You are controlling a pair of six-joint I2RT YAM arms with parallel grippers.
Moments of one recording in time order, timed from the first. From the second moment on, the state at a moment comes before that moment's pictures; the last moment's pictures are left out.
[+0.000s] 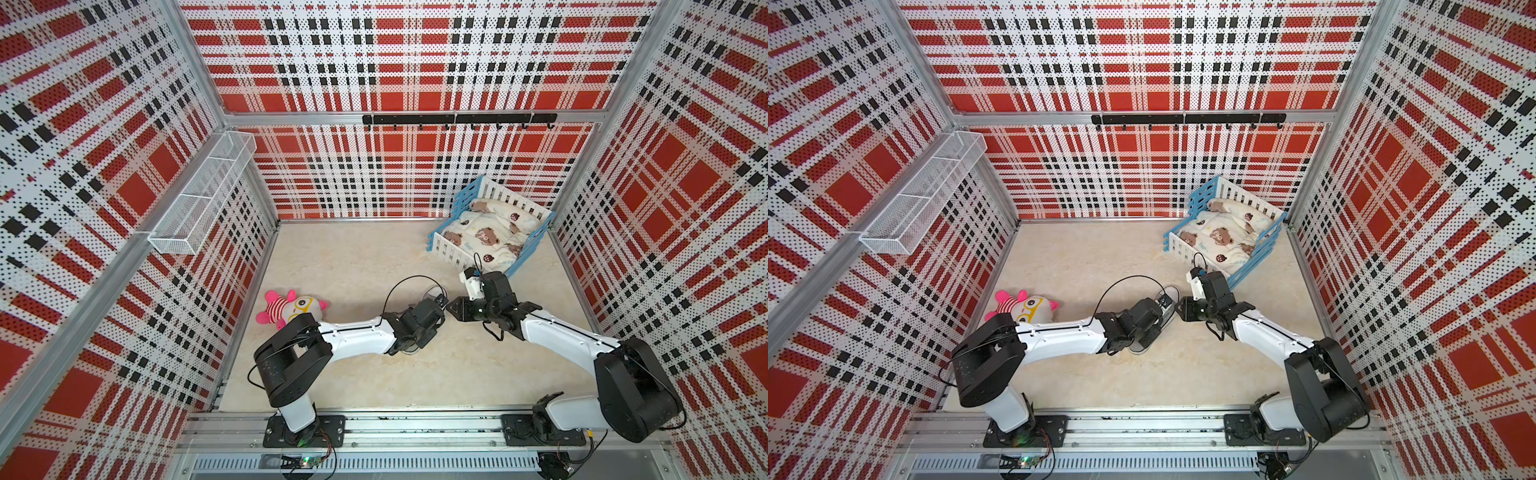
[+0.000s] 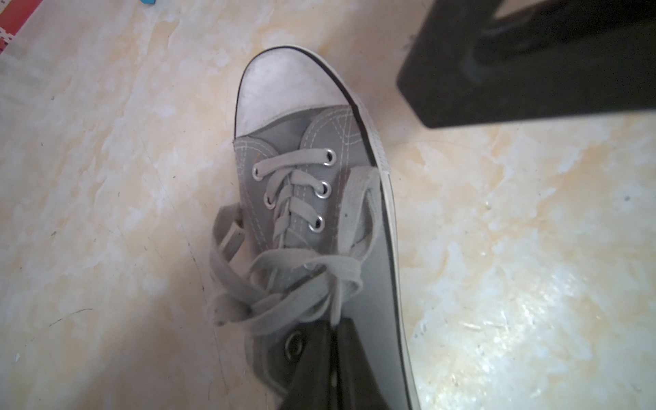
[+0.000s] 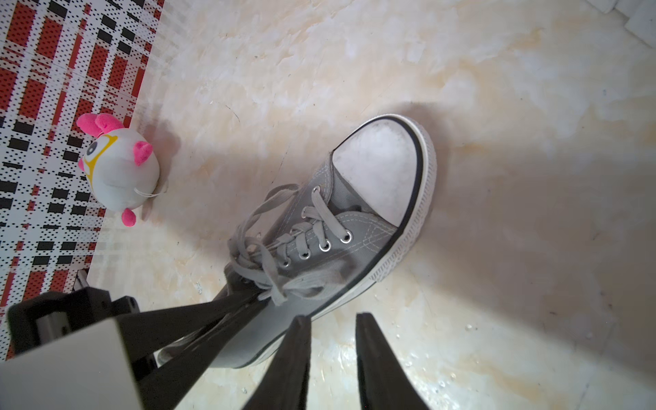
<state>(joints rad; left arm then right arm) -0.98 1.71 0.98 -0.20 -0.31 -0.04 0.44 1.39 0.71 -0.10 -0.35 0.42</state>
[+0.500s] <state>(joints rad) -0.90 1.57 0.95 -0.22 -0.26 -0.04 0.44 1.40 0.71 -0.08 -0.40 0.42</state>
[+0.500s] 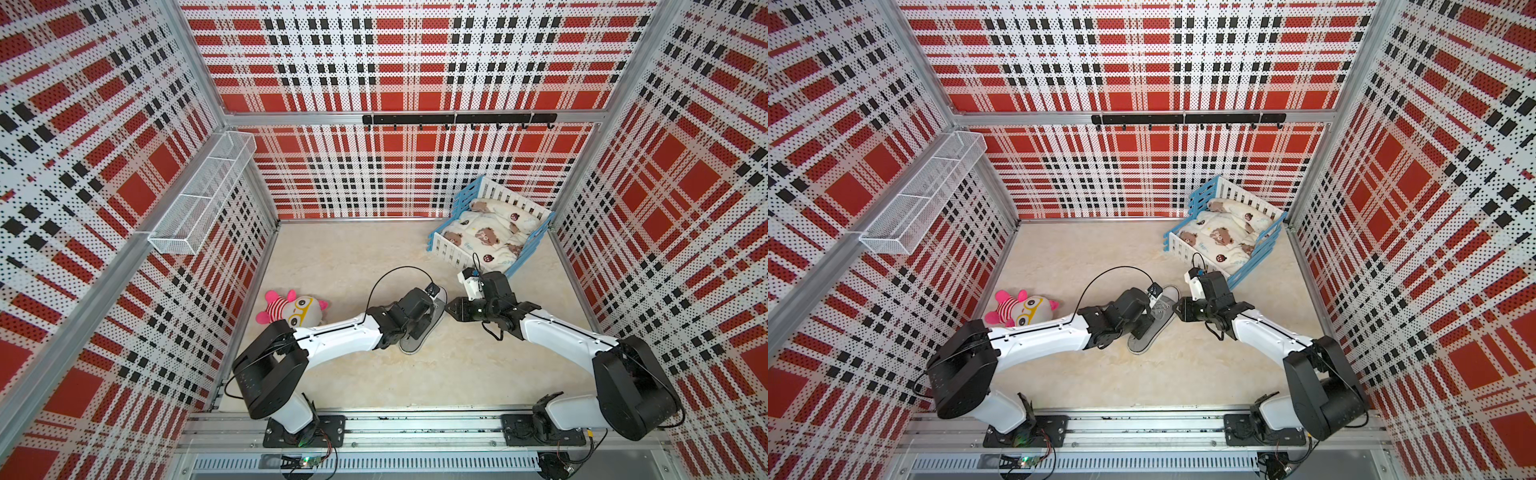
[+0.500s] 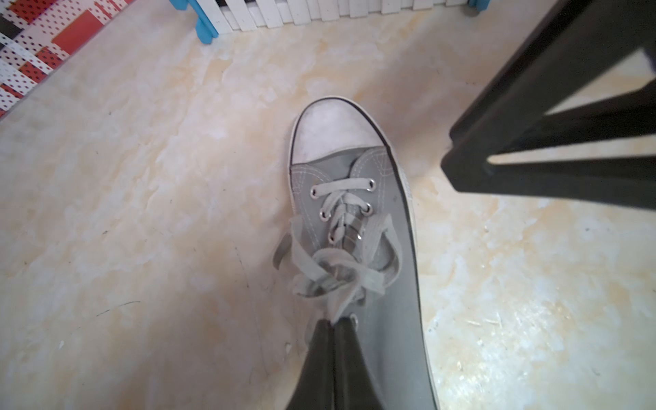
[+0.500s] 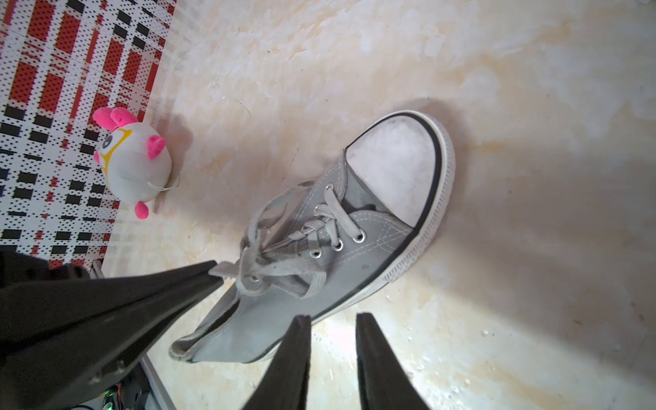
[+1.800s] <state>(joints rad) -0.78 1.50 0.83 -0.14 -0.10 -0.08 0.55 1.60 0.77 0.00 -0.44 0.39</state>
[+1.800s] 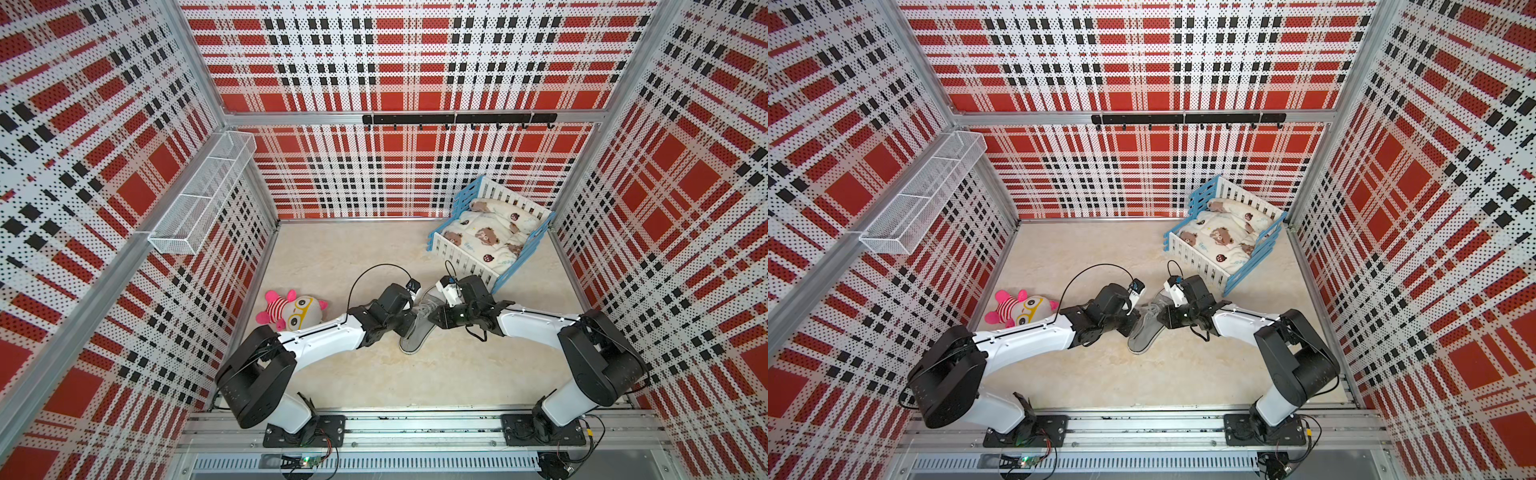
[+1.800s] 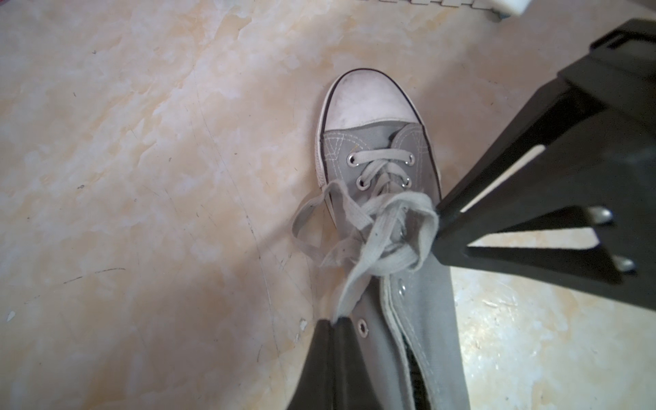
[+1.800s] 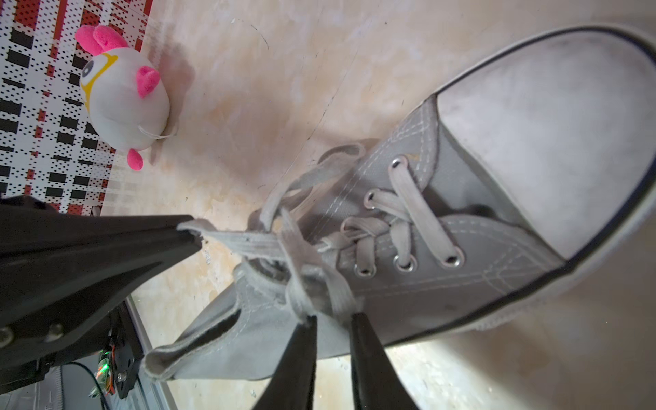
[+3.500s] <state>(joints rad) -0.75 1.50 0.76 -0.05 0.03 -0.08 0.55 1.64 0.80 0.03 -0.35 0.44</state>
